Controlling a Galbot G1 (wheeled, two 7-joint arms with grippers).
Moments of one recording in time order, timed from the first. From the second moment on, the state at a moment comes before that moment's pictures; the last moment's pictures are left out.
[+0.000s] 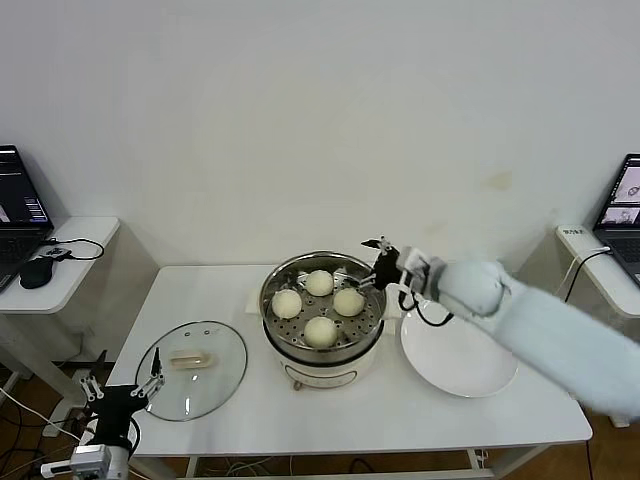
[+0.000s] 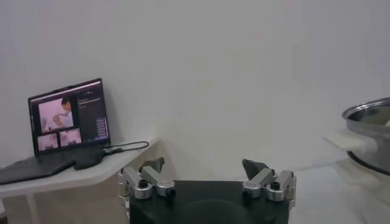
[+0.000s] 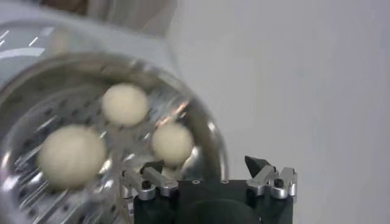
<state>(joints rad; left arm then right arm) 1.67 -1.27 -0.72 -2.04 -0.14 -0.04 -0.19 -0.25 0.74 -0.48 1.69 0.47 -0.32 -0.20</state>
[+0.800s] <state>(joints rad) 1.62 -1.23 -0.75 -1.84 0.64 -0.14 -0.29 -1.39 1.26 0.65 1.80 0.22 0.17 -0.17</state>
